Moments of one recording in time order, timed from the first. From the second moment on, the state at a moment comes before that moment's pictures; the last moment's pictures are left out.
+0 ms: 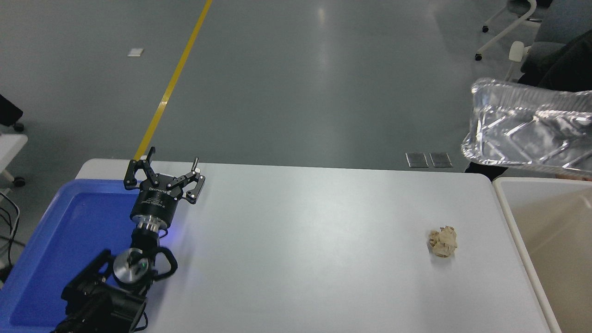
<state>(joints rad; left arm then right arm) -0.46 0.07 -1.19 -0.58 -0.22 -0.68 -0.15 2.57 -0.86 -1.72 1.31 -0.41 0.56 0.05</state>
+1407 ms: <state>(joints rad) -0.46 0.07 -1.19 -0.58 -0.22 -0.68 -0.15 0.49 -0.45 -0.12 0.06 0.08 -0.22 0.05</state>
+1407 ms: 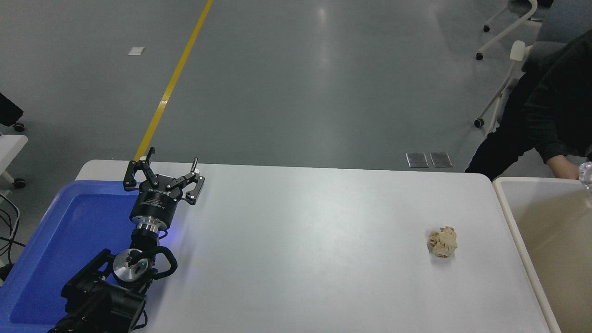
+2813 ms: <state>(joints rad) -0.46 0.07 -1.19 -0.58 -0.22 -0.68 -0.15 0.59 -0.55 -0.21 0.03 0.06 -0.08 0.06</state>
